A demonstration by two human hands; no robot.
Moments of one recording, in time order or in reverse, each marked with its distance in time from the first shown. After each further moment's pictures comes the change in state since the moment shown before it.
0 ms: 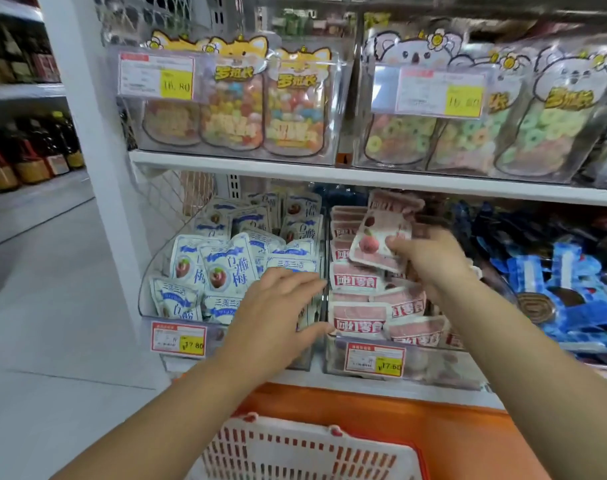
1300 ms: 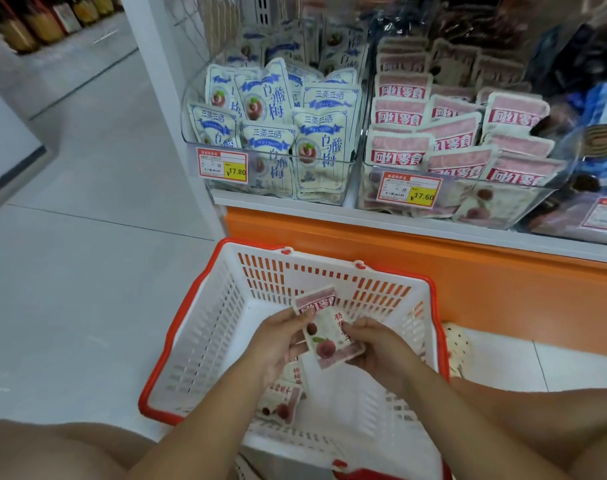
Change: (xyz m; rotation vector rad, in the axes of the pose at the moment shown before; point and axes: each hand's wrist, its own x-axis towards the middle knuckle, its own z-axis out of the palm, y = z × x) left_hand -0.216 0.009 0.136 -1.548 -0.236 -1.259; right_hand -0.230 0.247 0.009 0.342 -0.561 0.831
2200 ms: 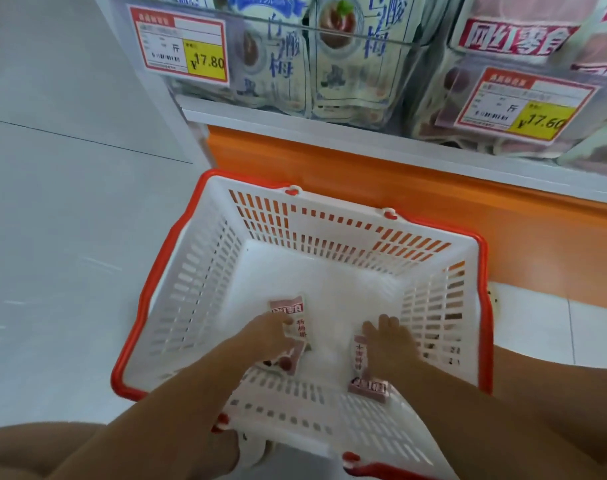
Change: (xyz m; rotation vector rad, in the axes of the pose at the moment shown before) left_hand 0.069 -0.071 -0.074 1.354 -0.117 -0.268; right_hand 0.083 0.112 -0.068 -2.038 -0.005 0.087
